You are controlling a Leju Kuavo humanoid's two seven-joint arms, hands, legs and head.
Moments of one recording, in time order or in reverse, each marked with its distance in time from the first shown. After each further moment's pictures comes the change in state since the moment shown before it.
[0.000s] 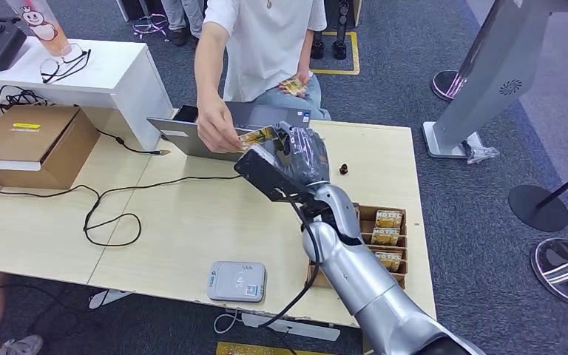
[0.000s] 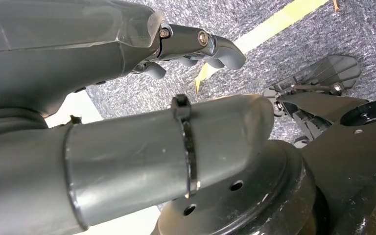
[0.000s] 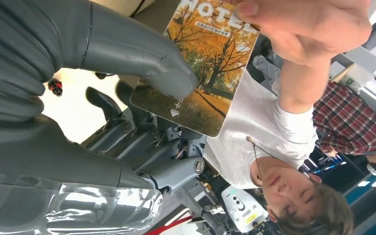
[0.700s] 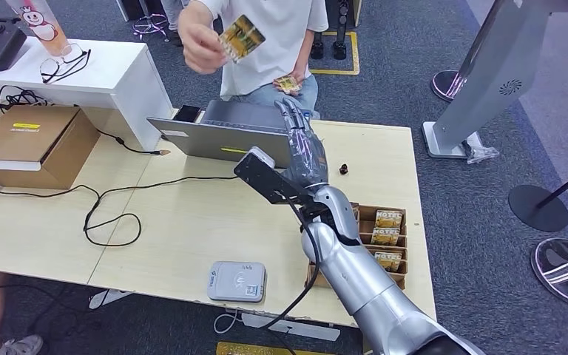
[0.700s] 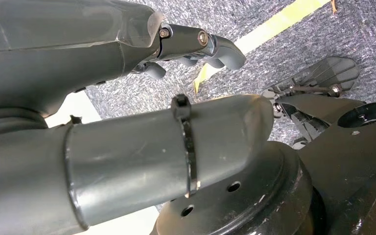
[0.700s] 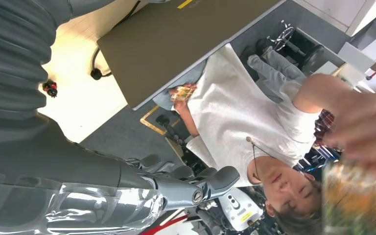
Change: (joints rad) left arm -0.001 0.000 -0.008 0.000 0.007 0.006 0.000; right arm -0.003 0.006 -0.003 0.028 -0.009 -0.023 -0.046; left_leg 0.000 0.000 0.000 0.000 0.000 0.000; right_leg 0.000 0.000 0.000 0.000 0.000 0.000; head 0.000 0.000
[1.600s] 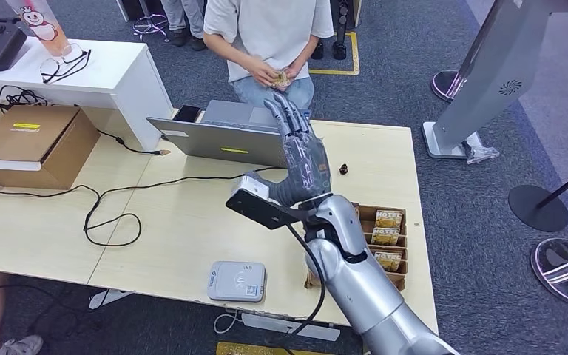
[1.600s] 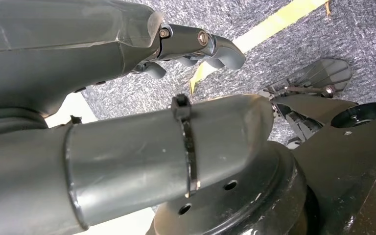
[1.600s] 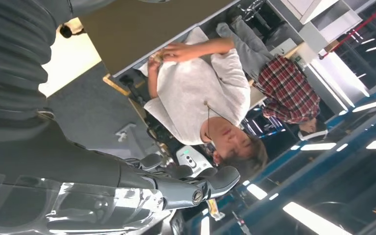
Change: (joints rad) left arm 0.006 0.000 -0.006 -0.003 0.018 0.001 -0.016; right arm 0.089 -0.044 0.030 -0.198 0.146 -0.003 -0.064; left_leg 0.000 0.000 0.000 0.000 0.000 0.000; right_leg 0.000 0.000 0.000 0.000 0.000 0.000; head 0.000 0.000
